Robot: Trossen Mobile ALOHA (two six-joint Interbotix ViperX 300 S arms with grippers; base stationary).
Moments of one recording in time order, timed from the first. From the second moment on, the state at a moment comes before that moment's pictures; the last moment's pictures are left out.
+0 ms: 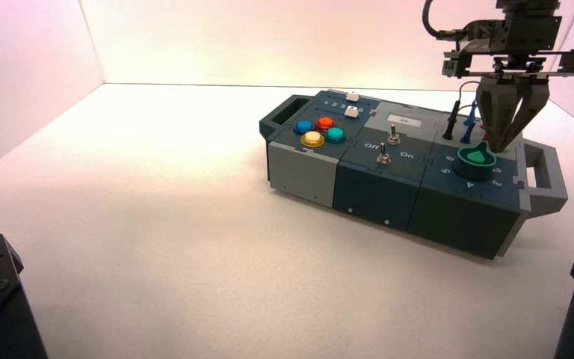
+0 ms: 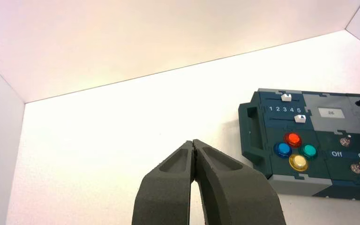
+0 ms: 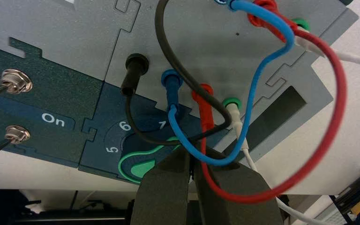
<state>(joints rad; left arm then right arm) -0.31 -0.89 1.06 -0.15 0.37 0.18 0.13 0.02 0.71 0.01 1.11 0.16</state>
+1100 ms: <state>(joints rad) -0.31 -0.89 1.06 -0.15 0.37 0.18 0.13 0.03 0.69 0.02 1.12 0.16</state>
